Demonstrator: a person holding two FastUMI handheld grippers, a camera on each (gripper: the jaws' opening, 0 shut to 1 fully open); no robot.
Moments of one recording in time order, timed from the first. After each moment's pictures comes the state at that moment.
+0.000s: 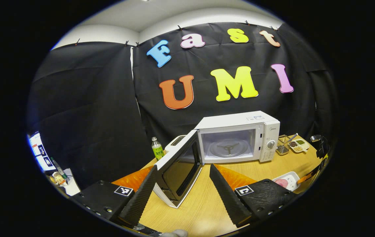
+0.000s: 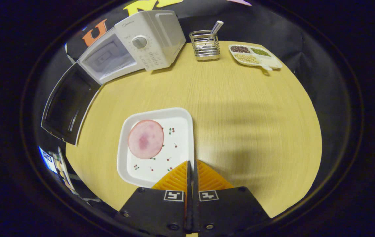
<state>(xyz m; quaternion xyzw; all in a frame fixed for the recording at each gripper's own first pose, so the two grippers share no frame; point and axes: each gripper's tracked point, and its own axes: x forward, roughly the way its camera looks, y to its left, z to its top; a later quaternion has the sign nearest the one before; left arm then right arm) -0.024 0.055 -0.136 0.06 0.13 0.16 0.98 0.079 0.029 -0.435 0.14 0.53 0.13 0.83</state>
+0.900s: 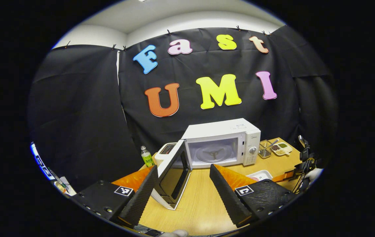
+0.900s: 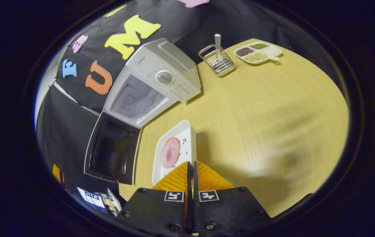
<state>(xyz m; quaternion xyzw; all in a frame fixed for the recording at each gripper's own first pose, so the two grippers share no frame) -0.025 0.051 -0.089 0.05 0.13 0.07 0.99 0.102 0.128 -0.360 0.37 0.42 0.15 0.82</state>
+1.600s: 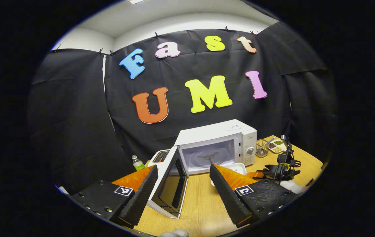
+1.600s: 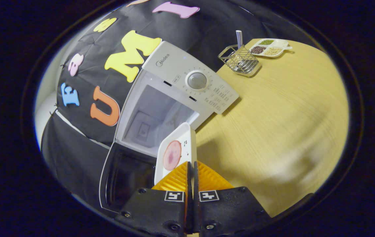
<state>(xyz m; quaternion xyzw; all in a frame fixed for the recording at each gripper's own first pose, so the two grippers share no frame) 0.014 0.048 -0.099 0.08 0.10 0.00 0.99 0.197 0.254 -0.317 0.49 0.28 0.09 0.82</state>
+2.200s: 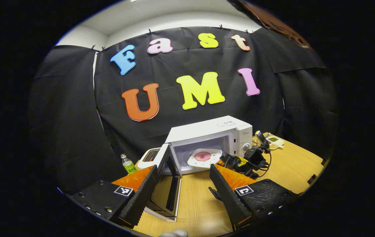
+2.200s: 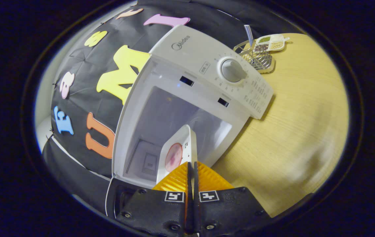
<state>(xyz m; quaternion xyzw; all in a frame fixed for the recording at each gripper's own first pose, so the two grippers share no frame) 0.036 0.056 -0.125 0.08 0.11 -0.03 0.99 0.317 0.324 -0.295 0.55 0.19 0.01 0.81</state>
